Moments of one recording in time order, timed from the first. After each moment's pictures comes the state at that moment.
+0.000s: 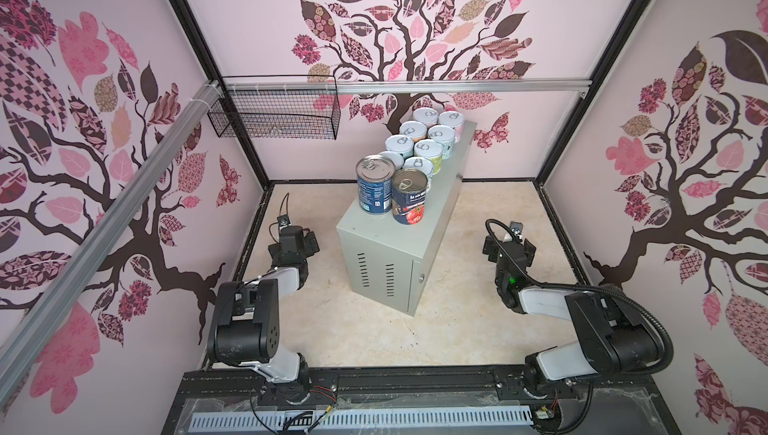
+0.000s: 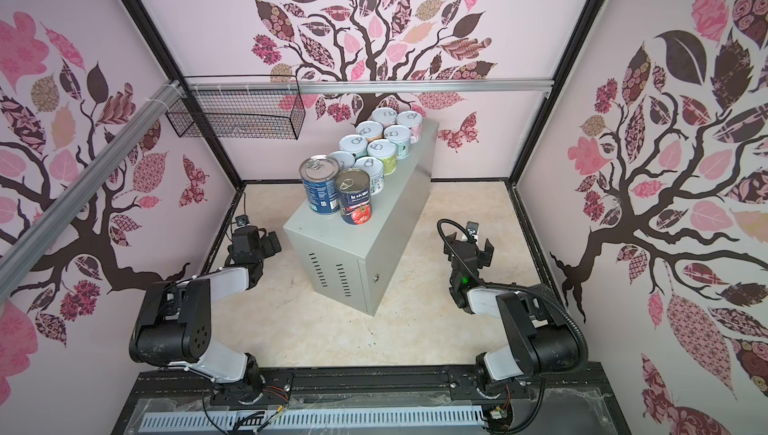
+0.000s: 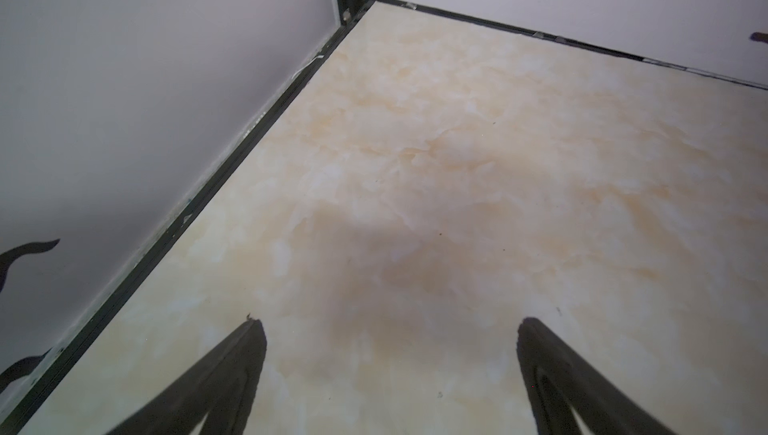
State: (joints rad) left arm 0.03 1.56 0.64 0.38 -0.32 -0.16; right arm 0.25 1.48 0.40 0.80 0.62 0.09
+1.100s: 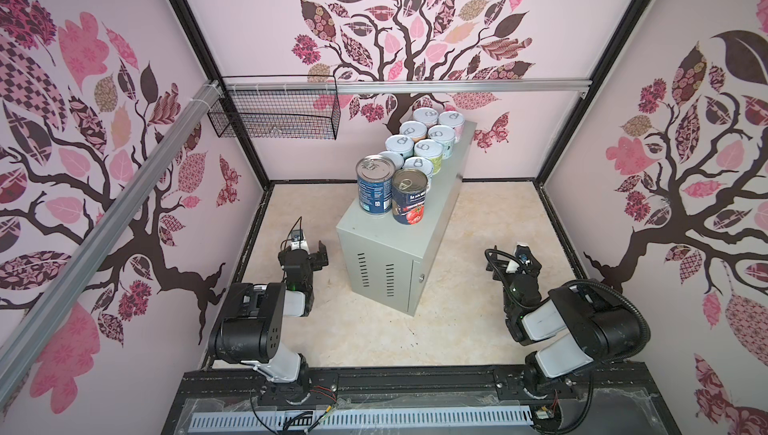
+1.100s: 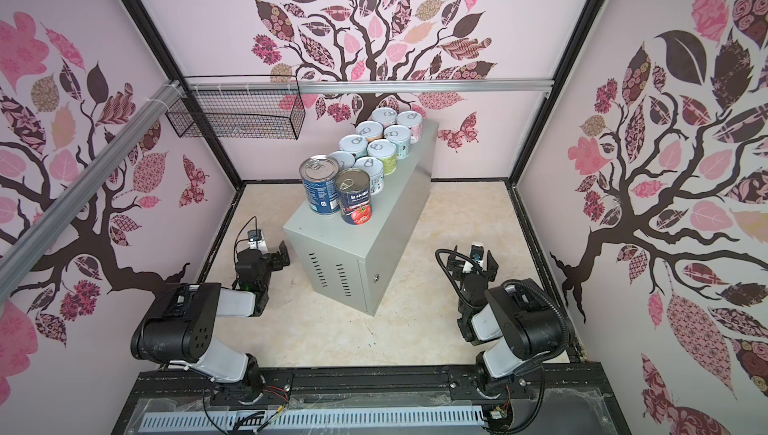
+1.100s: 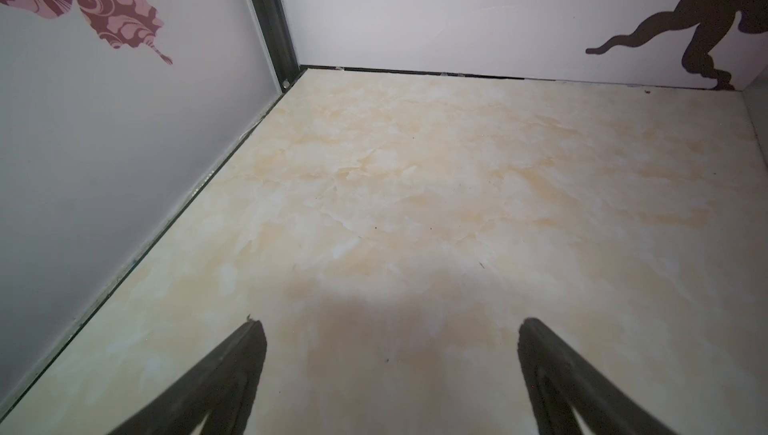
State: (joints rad) left arm 0.00 1.56 0.36 0.88 -0.21 -0.04; right arm 0.22 1.58 0.08 1.45 0.46 -0.01
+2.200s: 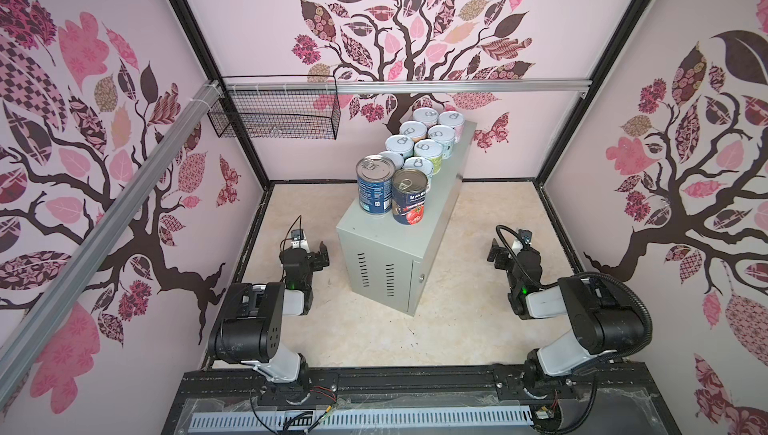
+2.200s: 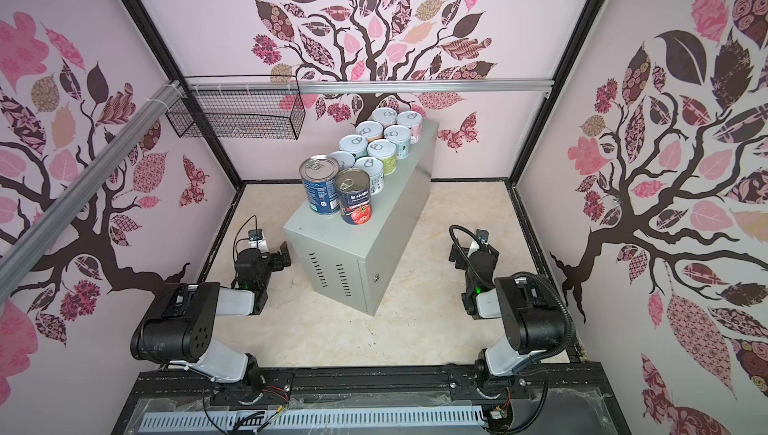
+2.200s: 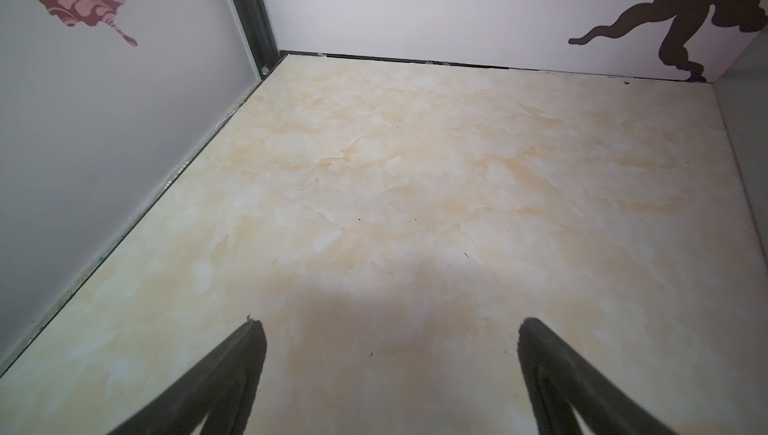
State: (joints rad) left arm 0.01 1.56 0.37 0.84 -0.15 -0.05; right arm 0.06 1.58 0.28 1.05 0.23 0.10
